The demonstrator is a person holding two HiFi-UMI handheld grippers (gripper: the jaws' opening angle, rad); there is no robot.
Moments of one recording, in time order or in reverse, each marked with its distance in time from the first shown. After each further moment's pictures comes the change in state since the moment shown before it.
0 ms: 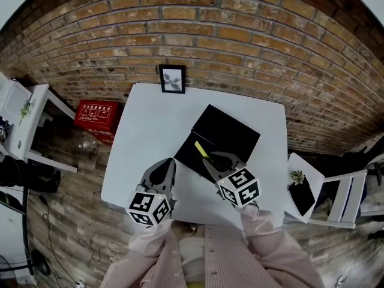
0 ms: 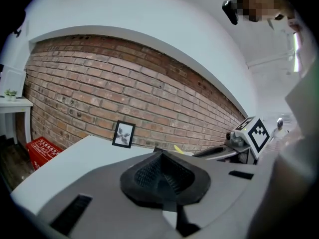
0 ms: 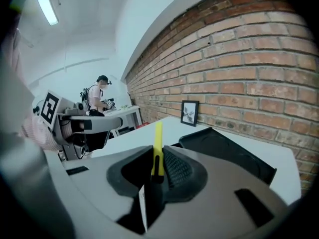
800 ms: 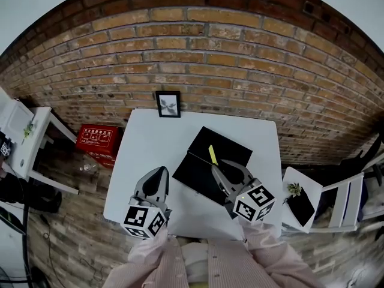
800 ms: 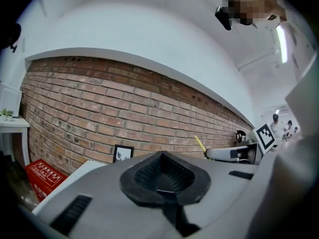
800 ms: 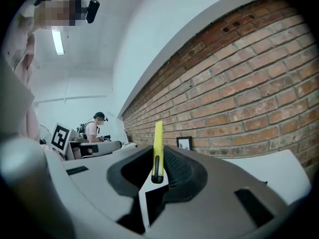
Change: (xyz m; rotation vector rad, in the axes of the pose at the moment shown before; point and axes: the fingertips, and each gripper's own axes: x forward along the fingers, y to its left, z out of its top) left arm -0.011 -0.011 0.071 0.104 -0.156 -0.004; right arm -0.074 -0.019 0.075 0.120 -0.438 -0.041
